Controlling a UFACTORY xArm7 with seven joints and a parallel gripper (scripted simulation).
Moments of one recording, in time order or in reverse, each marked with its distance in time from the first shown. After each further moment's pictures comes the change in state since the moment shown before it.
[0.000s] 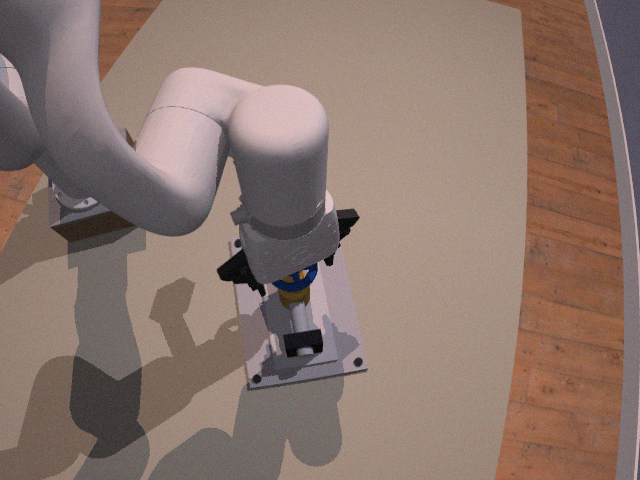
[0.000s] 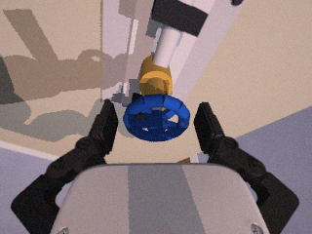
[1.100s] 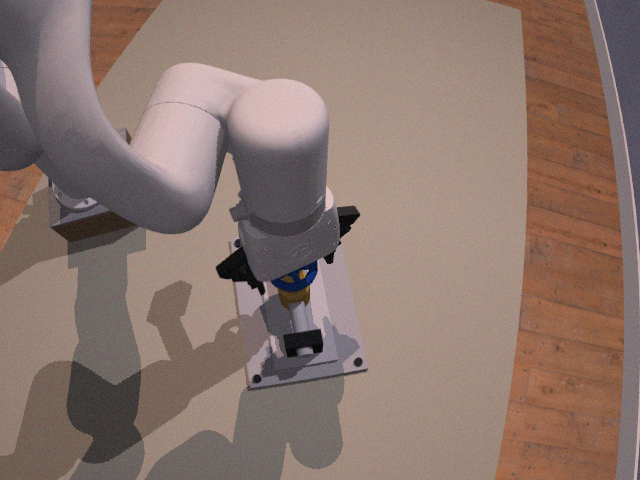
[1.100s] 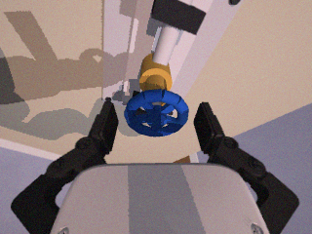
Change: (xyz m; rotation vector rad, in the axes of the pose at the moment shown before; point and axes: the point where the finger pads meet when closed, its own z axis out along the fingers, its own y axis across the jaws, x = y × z) arm 0.000 0.000 -0.007 0.000 0.000 0.000
